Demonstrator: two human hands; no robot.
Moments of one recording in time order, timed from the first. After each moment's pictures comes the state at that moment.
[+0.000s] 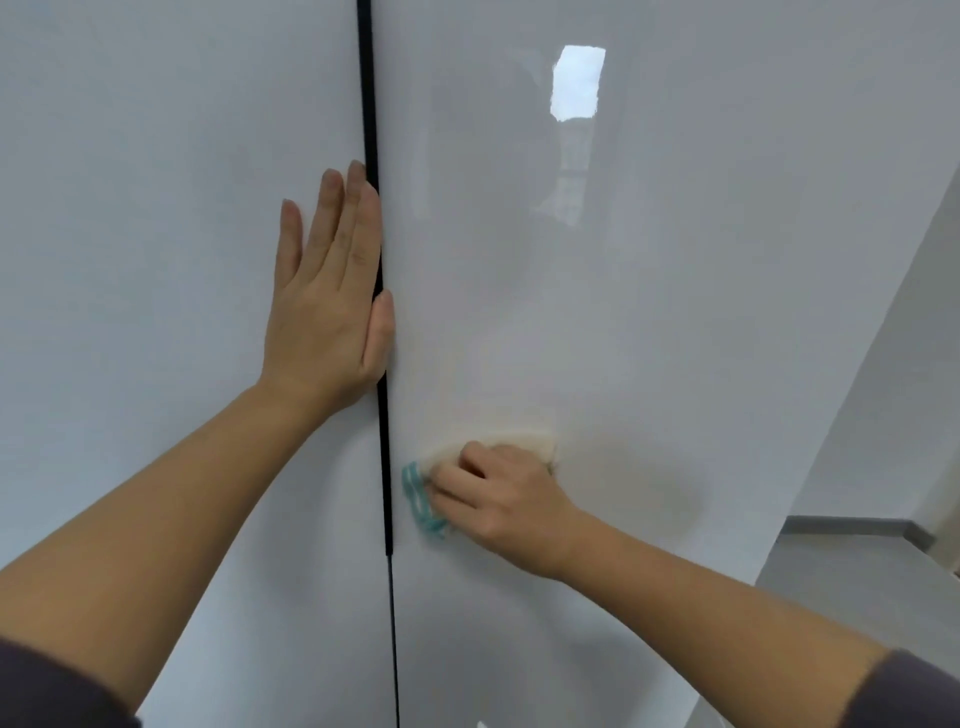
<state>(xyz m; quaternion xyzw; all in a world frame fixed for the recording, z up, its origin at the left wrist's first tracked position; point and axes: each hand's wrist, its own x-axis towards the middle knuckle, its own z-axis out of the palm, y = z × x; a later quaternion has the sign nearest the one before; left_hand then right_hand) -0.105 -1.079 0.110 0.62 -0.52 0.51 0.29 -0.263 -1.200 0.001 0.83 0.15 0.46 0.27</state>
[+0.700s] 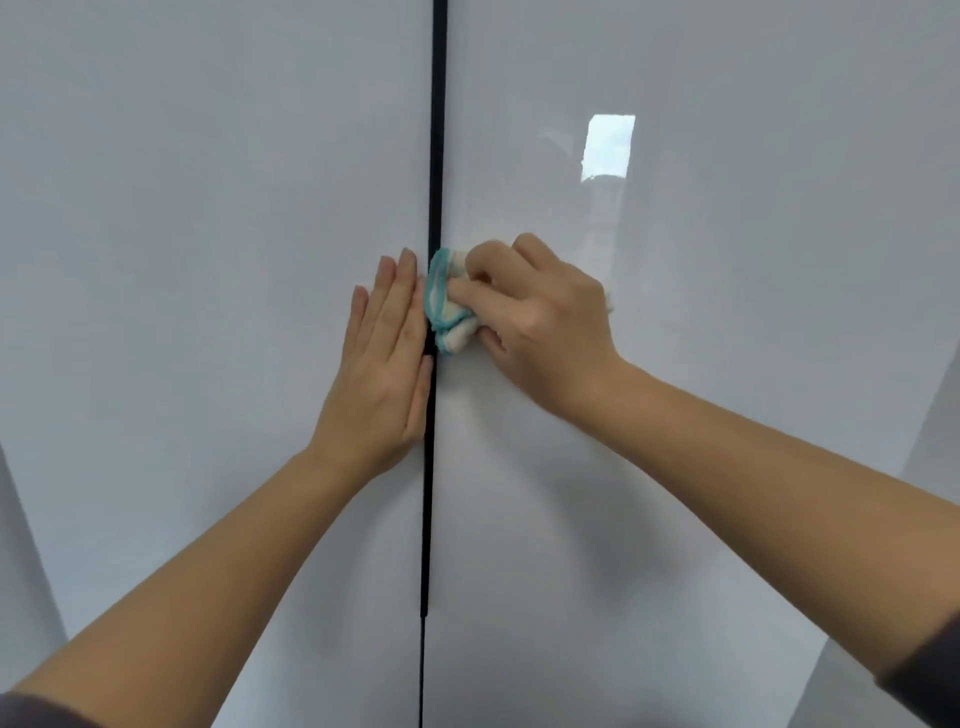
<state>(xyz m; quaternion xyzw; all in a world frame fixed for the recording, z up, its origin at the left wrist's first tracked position) -0.104 -1.069 0.114 0.61 -0.54 0.47 0.34 -0.225 -1.185 0.185 0.69 0.13 0.65 0.28</state>
